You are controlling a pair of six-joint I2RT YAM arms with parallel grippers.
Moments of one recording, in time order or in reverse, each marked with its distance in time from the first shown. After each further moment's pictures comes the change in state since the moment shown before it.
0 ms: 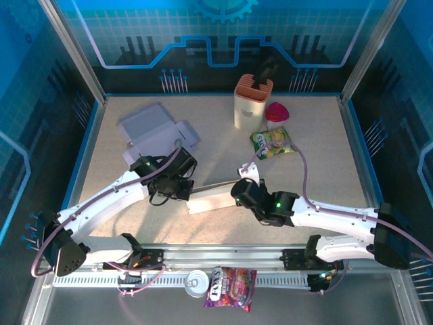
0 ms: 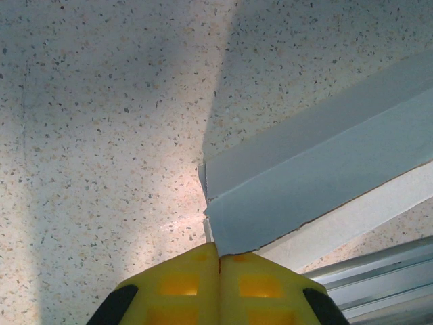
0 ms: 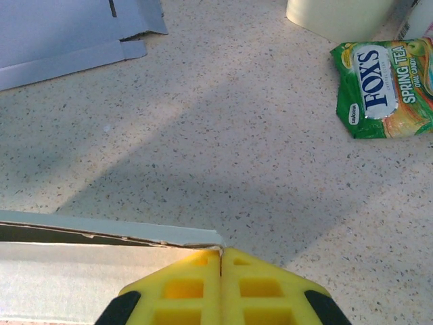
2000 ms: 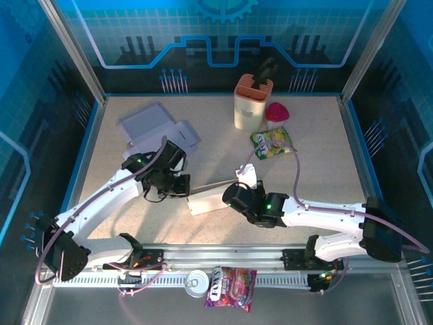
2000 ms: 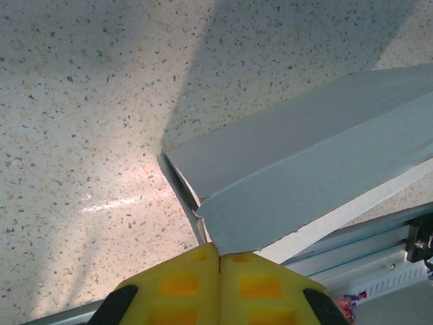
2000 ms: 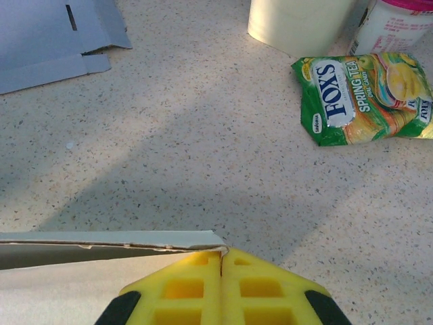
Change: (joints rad) left arm 0.138 -0.036 -0.052 0.072 0.243 -0.084; right arm 0.056 0.090 0.037 -0.034 0.169 0.078
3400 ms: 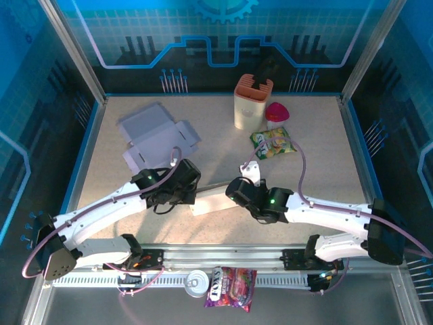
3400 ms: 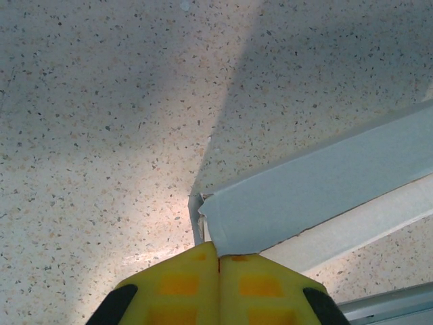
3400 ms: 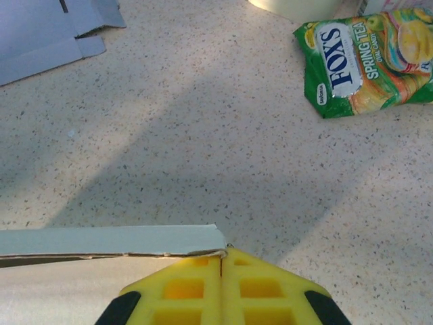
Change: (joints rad) left arm -0.263 -0.035 -0.072 0.097 -0.373 -0.133; right arm -0.051 -0.031 0.042 -0.111 -0.123 0.071
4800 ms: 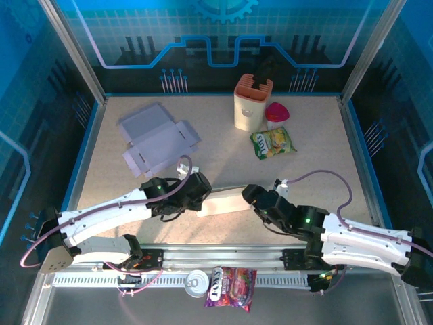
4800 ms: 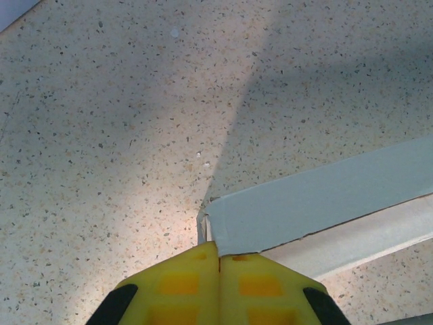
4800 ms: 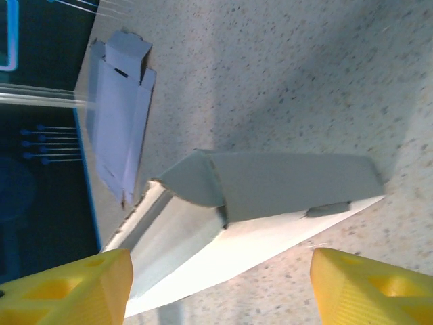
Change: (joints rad) left arm -0.166 0.019 -0.015 0.041 -0.187 -0.107; right arm 0.003 -0.422 -0.307 0.157 -0.241 0.890
